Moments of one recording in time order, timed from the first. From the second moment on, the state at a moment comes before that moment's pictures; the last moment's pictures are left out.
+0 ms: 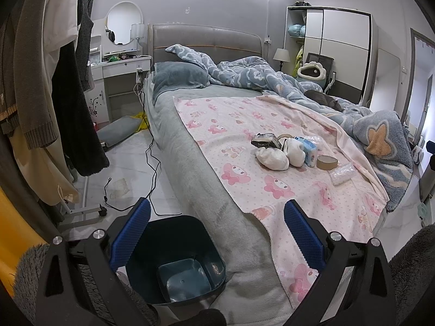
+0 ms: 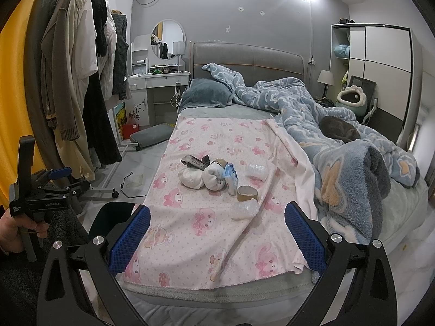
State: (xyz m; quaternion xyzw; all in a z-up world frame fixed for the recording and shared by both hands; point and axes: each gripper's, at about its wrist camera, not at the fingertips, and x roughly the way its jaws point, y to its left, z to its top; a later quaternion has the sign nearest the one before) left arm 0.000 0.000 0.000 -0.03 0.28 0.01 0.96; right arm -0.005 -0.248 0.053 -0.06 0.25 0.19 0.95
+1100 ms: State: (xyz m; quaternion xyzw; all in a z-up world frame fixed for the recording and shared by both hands) left arm 0.003 -0.003 -0.008 -0.03 0.28 0.01 0.96; right arm -0.005 -0.248 0.053 -0.07 0.25 0.19 0.95
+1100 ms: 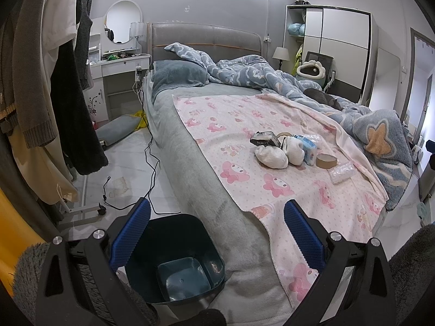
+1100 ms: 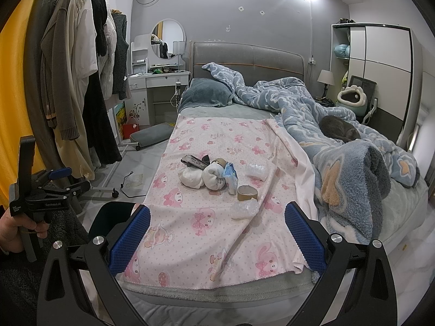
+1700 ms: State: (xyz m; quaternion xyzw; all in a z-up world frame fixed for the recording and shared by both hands) left arm 0.001 -0.004 -0.008 -0.03 0.28 0.01 0.96; right arm -0.004 -0.249 0.054 -0.07 0.25 0.19 0.95
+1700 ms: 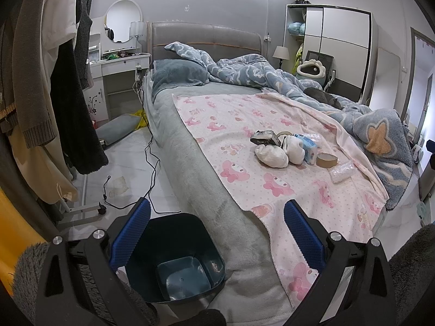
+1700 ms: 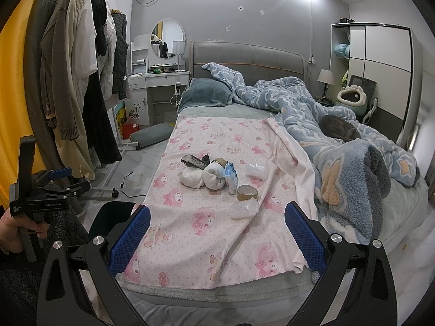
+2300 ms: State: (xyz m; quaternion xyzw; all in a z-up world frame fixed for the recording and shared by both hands) left arm 0.021 0.003 0.002 -0.04 0.30 -0.04 0.95; right arm 0.026 -0.241 0.043 -0.07 0.27 0.18 0.94
